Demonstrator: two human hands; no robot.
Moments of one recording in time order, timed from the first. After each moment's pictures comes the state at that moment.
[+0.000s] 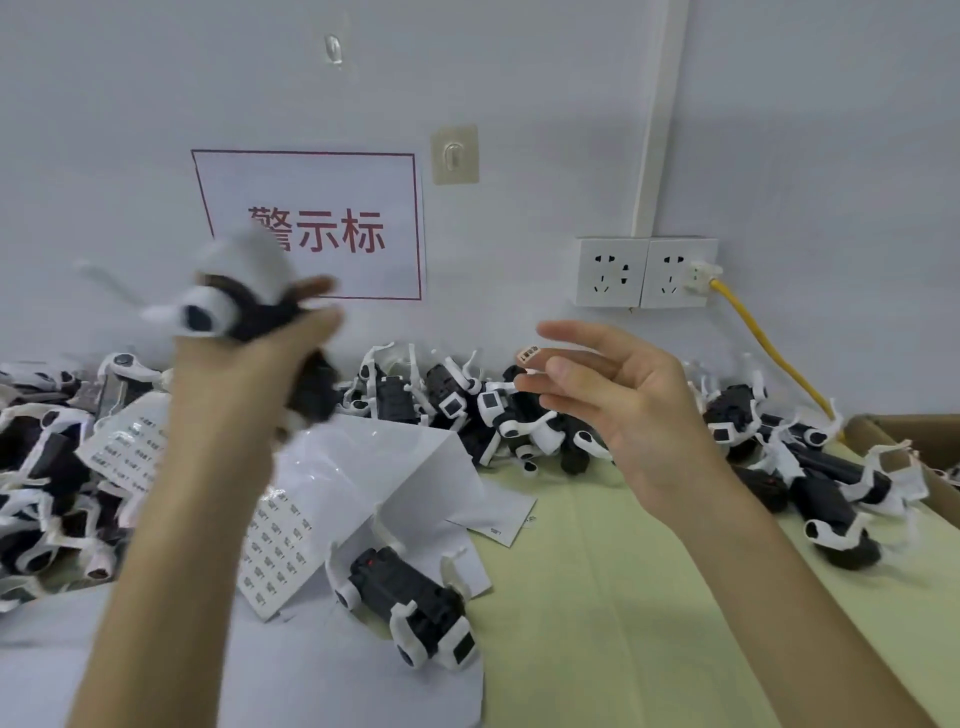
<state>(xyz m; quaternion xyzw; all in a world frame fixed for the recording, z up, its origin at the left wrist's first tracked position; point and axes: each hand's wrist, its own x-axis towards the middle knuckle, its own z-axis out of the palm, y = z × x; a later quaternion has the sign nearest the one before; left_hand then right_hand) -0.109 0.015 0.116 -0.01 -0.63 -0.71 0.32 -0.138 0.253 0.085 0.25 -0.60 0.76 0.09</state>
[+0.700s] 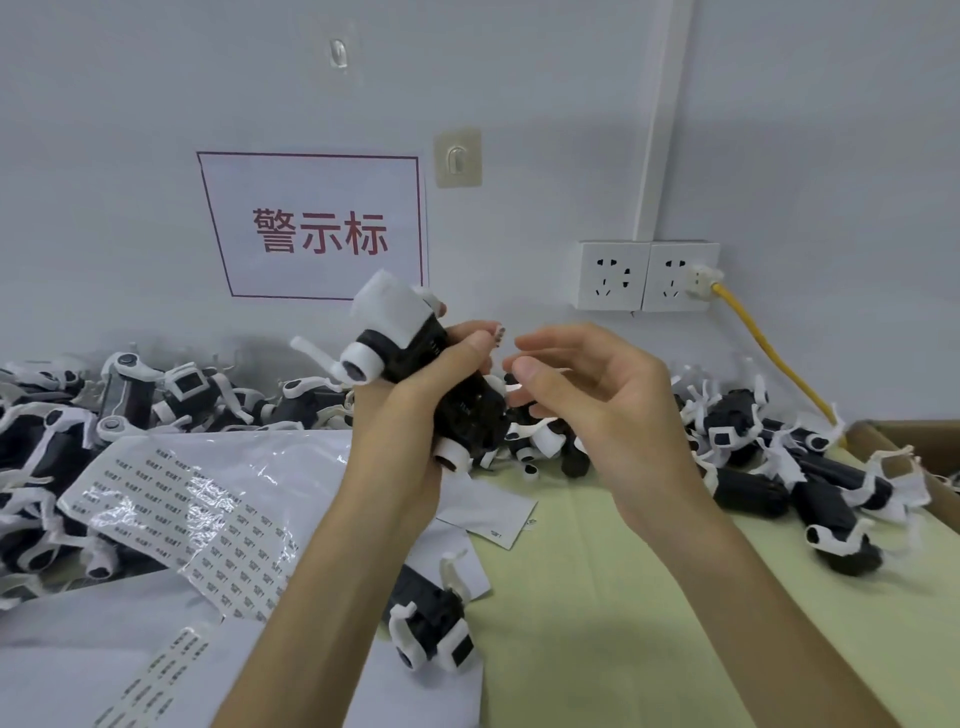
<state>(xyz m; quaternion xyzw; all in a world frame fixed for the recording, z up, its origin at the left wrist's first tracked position) -0.108 0.087 0.096 -0.12 -0.50 -0.85 0.15 -0.126 0.235 0.086 0.24 -0.66 0.69 0.17</state>
